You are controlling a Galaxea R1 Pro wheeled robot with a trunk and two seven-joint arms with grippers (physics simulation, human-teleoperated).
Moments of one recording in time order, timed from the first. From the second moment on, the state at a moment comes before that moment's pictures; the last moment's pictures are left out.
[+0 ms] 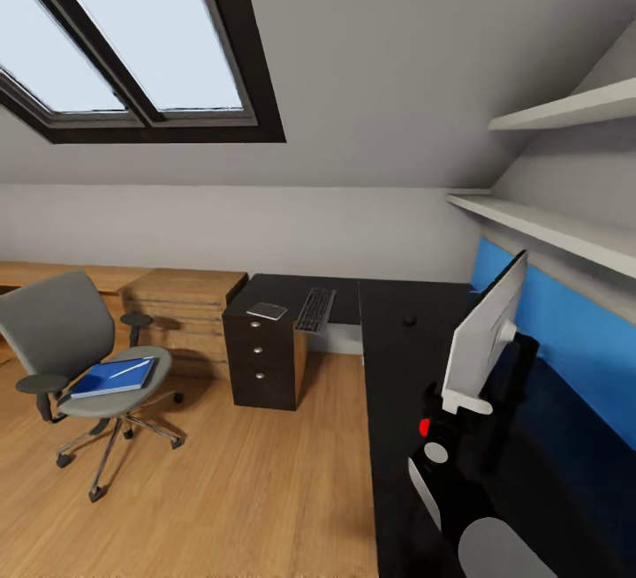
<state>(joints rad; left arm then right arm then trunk) 0.19 0.03 -0.13 -1.27 0.46 0.32 0.44 -0.58 0.08 -0.01 -0.59 0.11 -0.30 -0.70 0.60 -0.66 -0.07</state>
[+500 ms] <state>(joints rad) 0.19 0.03 -0.13 -1.27 0.46 0.32 0.44 -0.58 0.08 -0.01 -0.59 0.11 -0.30 -0.69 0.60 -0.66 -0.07</state>
